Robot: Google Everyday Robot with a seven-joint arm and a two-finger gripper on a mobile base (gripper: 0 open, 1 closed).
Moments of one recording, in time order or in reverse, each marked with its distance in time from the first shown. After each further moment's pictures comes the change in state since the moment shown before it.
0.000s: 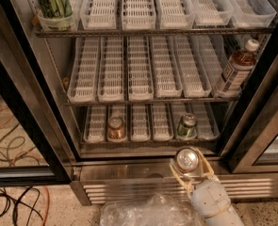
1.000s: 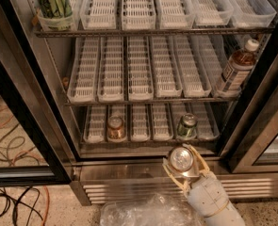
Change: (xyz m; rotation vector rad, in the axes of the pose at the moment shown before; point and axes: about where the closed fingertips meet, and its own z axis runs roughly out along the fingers) arm -0.038 0.017 0.010 -0.095 -0.101 -0.004
